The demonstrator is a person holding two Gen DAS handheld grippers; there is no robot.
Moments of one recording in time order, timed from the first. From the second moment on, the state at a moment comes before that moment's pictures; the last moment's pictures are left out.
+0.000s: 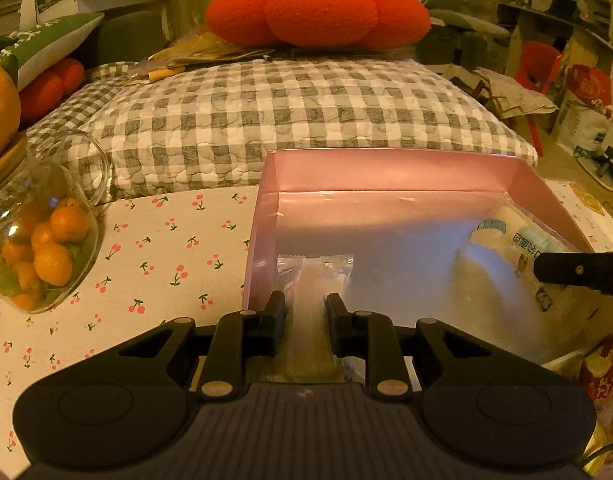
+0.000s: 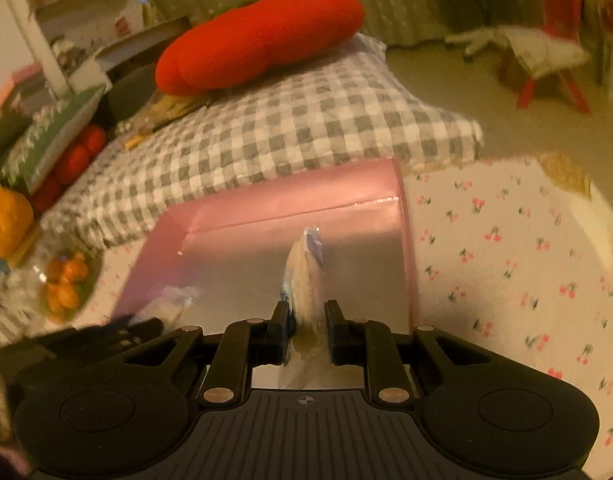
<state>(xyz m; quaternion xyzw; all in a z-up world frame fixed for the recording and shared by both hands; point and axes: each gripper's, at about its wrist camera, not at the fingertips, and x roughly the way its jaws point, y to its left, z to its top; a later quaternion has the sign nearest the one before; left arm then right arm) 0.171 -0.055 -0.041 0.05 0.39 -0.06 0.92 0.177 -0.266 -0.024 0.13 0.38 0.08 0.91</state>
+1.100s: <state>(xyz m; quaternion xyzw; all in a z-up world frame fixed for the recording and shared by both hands) 0.098 -0.031 0.002 0.01 0.39 -0.08 0.92 0.089 -0.269 0.053 0.10 0.34 0.08 0.93</state>
